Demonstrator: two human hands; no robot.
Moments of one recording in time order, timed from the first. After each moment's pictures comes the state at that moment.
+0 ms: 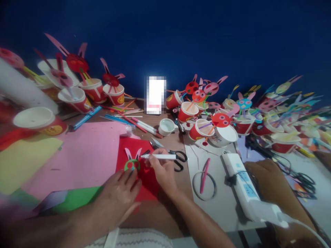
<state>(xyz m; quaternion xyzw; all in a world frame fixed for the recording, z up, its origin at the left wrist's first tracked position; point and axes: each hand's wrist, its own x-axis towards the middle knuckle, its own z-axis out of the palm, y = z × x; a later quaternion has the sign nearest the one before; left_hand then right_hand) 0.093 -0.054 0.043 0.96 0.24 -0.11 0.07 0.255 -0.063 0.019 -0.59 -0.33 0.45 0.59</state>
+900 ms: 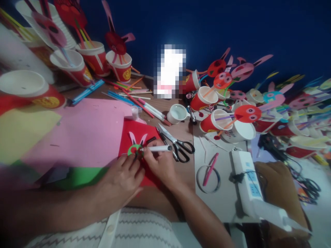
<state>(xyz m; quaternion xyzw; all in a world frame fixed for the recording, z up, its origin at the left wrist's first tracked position) 0.092 -0.058 0.040 0.97 0.23 -0.06 -0.01 0.248 -0.061 0.009 -0.66 -0.53 0.33 0.43</state>
